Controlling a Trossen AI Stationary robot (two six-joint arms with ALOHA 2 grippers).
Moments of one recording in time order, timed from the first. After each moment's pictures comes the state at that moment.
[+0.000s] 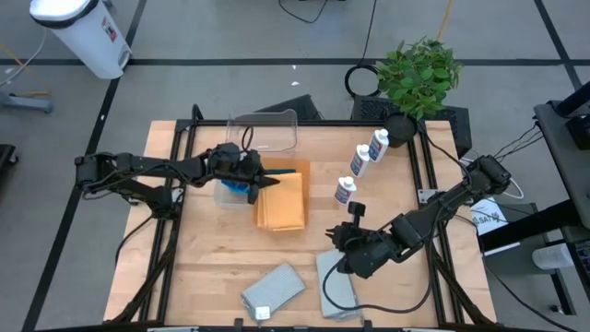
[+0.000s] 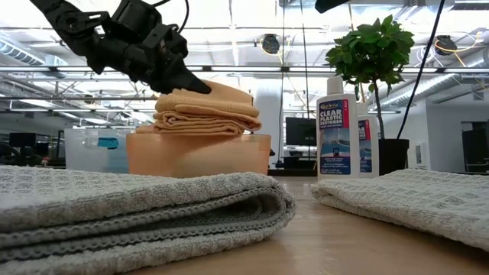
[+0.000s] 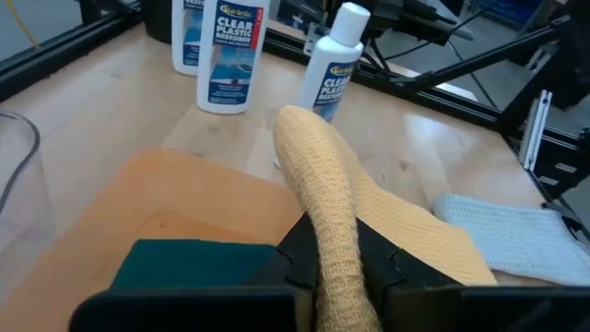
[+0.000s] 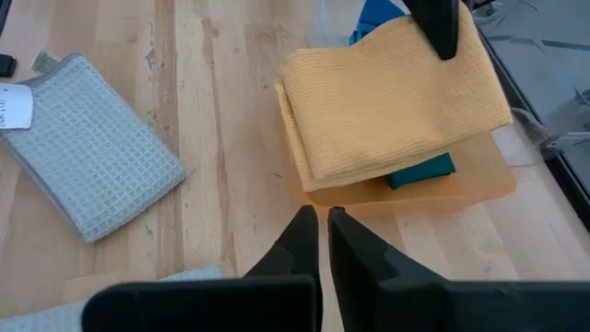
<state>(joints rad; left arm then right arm) 0.29 1.28 0.55 0.37 0.31 -0.19 0.57 1.54 1.31 -0.70 0.68 0.45</state>
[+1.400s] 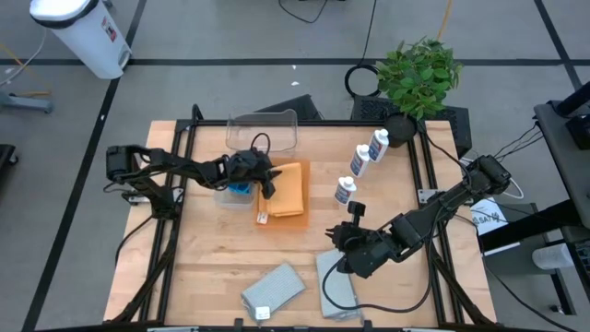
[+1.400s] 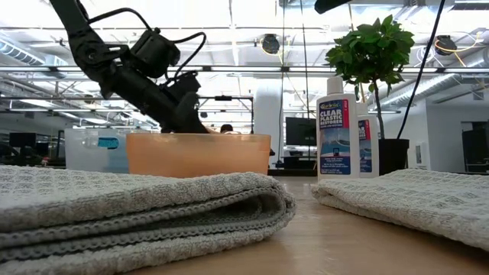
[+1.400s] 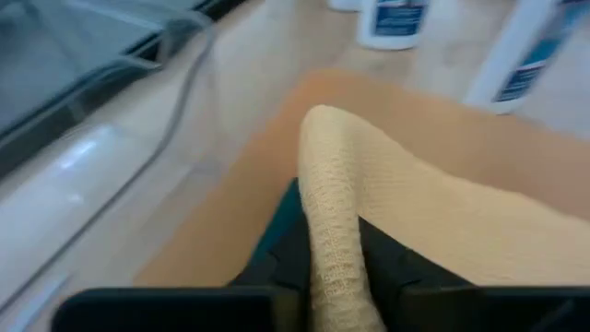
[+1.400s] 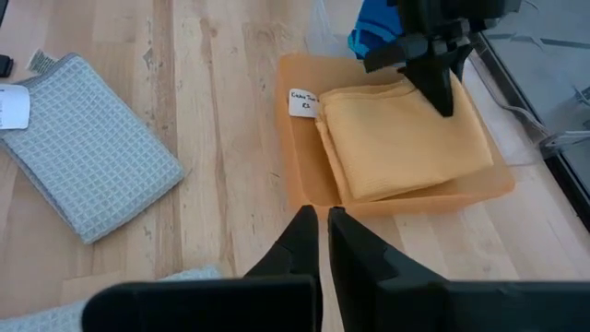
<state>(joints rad) 0.29 1.57 0.55 0.52 -0.07 -0.08 0.57 1.54 1.31 -0.70 0.68 0.45</state>
